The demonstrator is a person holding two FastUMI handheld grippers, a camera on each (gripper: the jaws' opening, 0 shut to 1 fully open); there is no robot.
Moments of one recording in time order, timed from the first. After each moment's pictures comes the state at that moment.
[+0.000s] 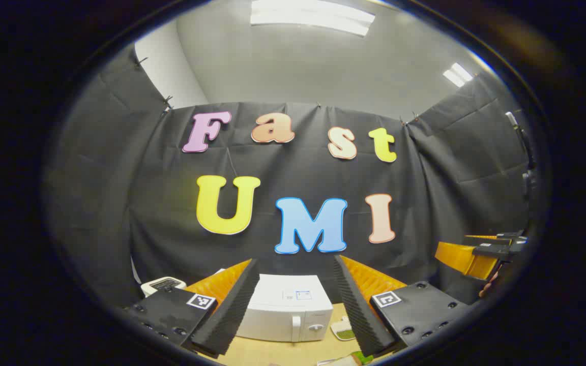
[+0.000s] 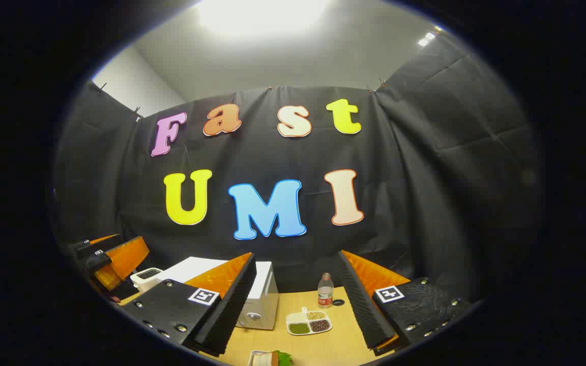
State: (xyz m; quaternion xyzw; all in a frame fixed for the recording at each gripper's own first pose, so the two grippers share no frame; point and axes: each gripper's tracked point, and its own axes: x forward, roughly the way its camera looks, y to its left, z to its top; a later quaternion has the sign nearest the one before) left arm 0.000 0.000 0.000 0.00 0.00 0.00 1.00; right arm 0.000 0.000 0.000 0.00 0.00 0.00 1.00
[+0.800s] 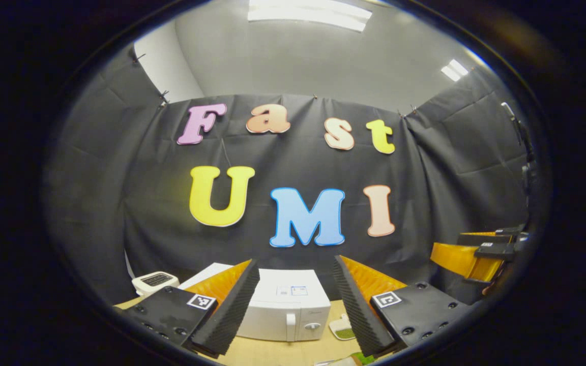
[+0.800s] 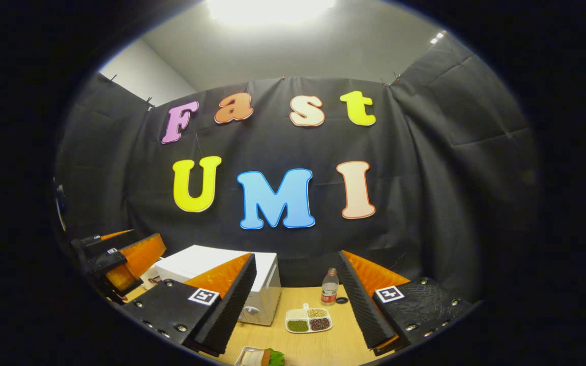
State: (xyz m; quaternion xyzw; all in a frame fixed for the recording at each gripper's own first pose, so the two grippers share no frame) left arm 0.035 -0.024 -0.071 0.00 0.04 -0.02 1.00; right arm 0.021 0.001 -0.034 -0.01 0.03 0.03 1.00
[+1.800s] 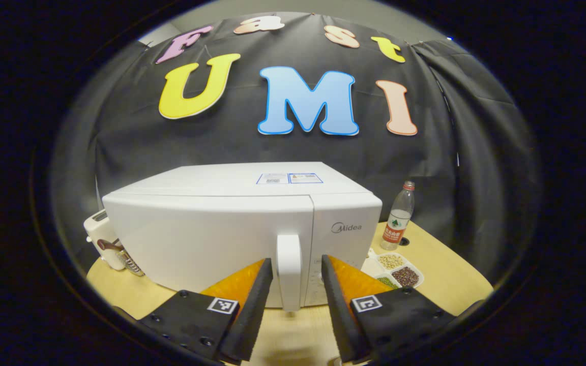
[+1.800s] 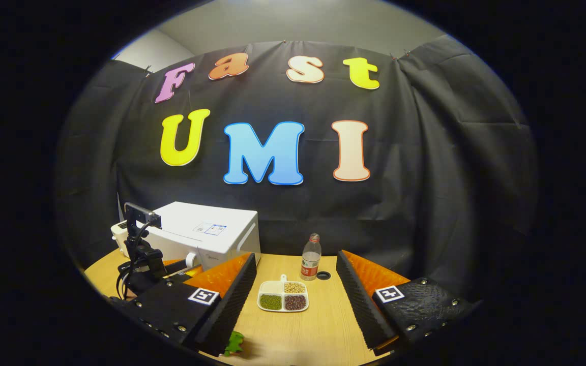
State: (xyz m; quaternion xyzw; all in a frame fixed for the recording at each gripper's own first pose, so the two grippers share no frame) left arm 0.158 -0.021 -0.387 0.02 0.24 -0.02 0.97; right arm 0.056 -0.058 -0.114 -0.05 0.13 0.02 0.99
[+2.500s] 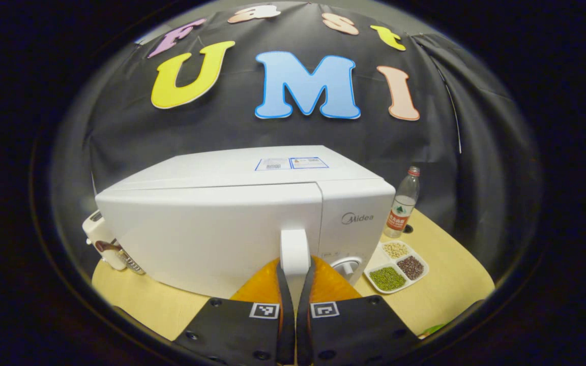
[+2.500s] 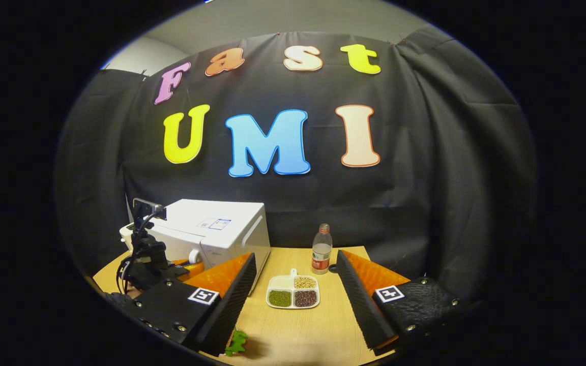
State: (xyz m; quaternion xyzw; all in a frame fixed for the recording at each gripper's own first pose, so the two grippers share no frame) left arm 0.137 -0.015 -0.396 0.02 0.31 -0.03 0.95; right arm 0.065 -0.054 -0.132 -0.02 0.15 0.04 0.99
